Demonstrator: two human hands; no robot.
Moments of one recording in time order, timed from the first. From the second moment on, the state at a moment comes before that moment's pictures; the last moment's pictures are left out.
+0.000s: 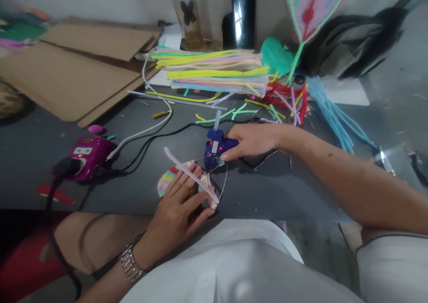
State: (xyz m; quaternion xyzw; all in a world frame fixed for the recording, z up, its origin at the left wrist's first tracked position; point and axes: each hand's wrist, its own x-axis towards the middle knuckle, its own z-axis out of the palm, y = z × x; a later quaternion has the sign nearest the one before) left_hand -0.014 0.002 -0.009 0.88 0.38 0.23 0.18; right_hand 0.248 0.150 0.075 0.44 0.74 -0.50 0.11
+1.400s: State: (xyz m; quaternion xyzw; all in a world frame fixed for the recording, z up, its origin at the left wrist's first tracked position) left_hand -0.013 -0.001 -0.003 0.89 0.38 0.20 0.14; right_hand 0.317 0.019 0.057 0.57 0.59 -0.55 -0.13
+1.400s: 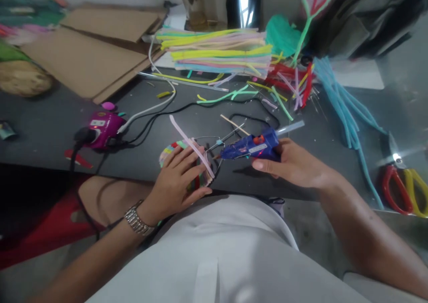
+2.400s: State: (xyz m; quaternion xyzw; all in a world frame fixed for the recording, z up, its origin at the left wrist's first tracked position) left_hand 0.005 -0.012 -0.001 0.82 0.43 0.33 0.17; right_hand 0.213 0.017 0.009 0.47 0.28 -0.70 -0.46
